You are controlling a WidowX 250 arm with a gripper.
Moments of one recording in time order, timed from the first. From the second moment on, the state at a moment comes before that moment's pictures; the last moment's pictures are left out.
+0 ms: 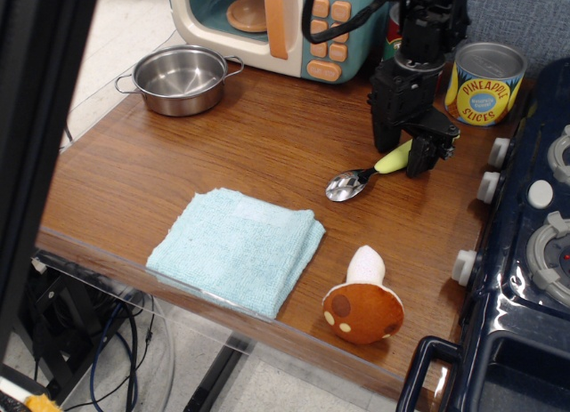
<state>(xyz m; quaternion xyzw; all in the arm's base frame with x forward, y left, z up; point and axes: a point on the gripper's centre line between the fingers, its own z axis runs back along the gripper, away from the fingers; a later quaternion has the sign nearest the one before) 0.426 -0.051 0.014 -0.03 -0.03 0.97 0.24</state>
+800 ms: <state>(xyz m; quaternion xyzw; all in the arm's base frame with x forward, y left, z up) 0.412 -0.038 0.054 -0.04 -0.07 0.97 0.24</state>
